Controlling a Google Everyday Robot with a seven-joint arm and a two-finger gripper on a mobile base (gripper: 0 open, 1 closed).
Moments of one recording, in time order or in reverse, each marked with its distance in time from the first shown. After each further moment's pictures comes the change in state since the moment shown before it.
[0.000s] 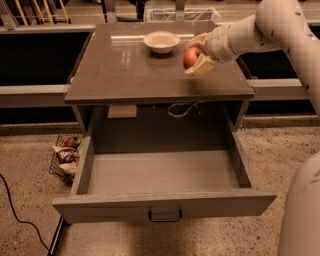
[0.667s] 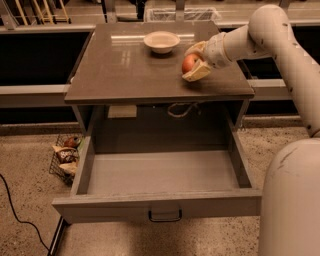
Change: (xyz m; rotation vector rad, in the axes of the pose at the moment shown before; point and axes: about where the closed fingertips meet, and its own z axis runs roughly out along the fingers) arm 0.029 -0.002 0.034 -0.028 -0.012 0.105
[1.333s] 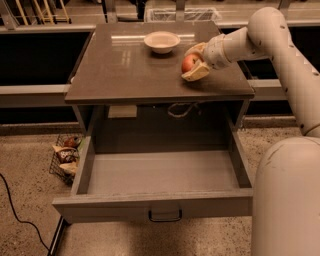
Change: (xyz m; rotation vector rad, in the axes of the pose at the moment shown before) arm 0.013 -0.001 0.009 -0.019 -0.006 0.048
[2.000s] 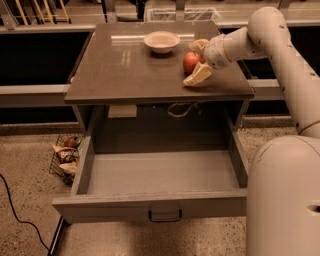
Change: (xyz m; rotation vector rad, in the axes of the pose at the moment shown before) arm 0.000 -0.001 0.003 -0.023 -0.012 0.008
